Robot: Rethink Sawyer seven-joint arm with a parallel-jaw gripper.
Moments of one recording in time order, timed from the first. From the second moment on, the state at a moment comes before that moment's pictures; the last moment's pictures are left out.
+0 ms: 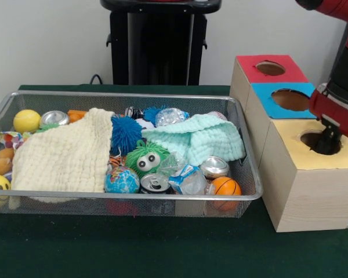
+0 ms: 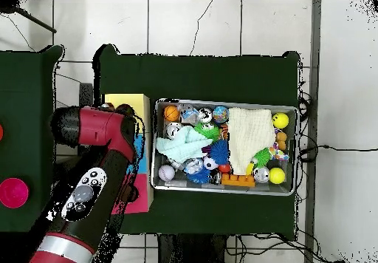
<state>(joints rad) 0.48 -0.15 -0.61 1.19 0.60 0.64 2.63</state>
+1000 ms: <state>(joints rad) 0.44 -0.45 -0.63 1.36 0.57 0.83 2.63</state>
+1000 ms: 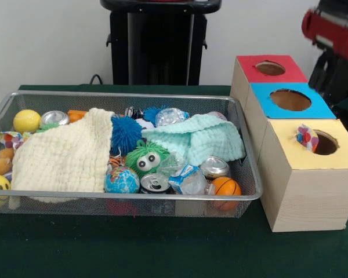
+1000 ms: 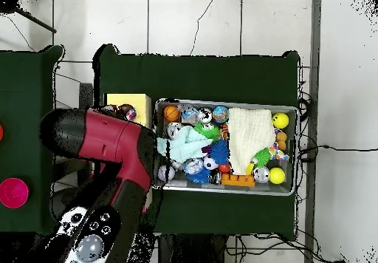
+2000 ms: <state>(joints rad) 0.32 -0.69 -0.64 1.37 0.47 0.92 2.63</state>
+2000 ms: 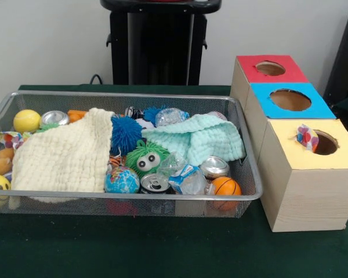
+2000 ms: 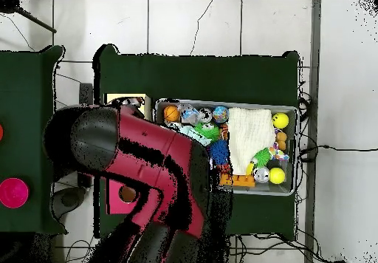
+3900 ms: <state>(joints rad) -0.24 -0.80 -0.06 1.83 0.06 0.63 2.62</state>
